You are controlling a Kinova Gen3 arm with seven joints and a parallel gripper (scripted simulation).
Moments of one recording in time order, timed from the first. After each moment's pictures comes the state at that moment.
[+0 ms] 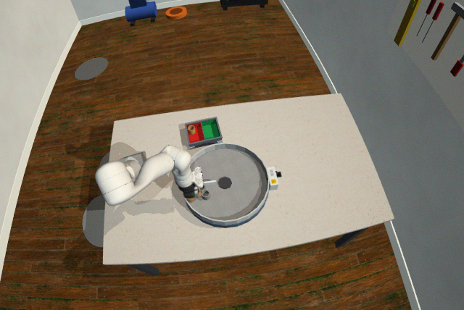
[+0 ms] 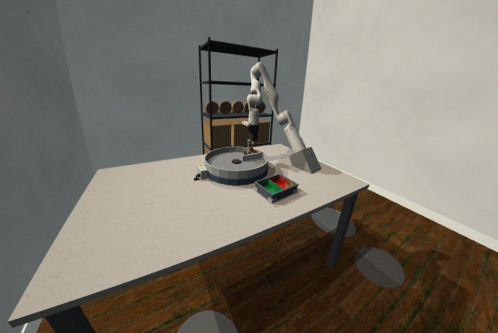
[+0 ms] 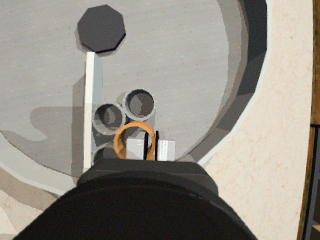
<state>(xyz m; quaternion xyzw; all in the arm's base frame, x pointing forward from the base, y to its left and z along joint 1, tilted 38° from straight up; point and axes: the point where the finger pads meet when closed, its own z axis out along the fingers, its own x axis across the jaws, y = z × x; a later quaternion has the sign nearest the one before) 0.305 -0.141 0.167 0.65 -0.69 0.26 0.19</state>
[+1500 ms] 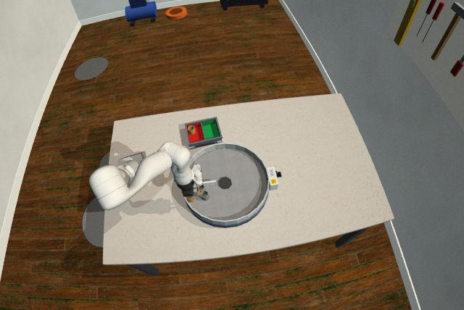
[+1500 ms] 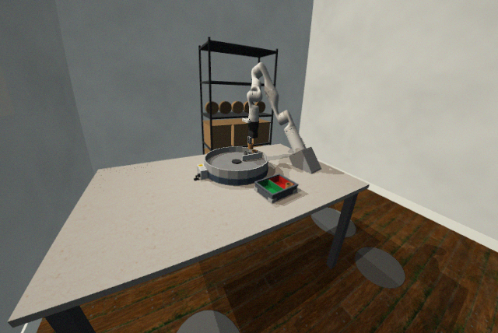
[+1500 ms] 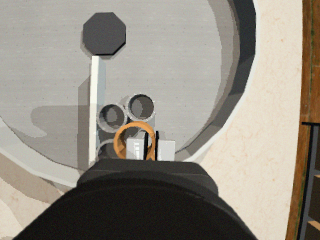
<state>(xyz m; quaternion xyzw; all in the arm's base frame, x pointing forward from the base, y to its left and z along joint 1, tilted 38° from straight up) 0.301 -0.128 0.185 0.64 -0.69 0.26 0.19</state>
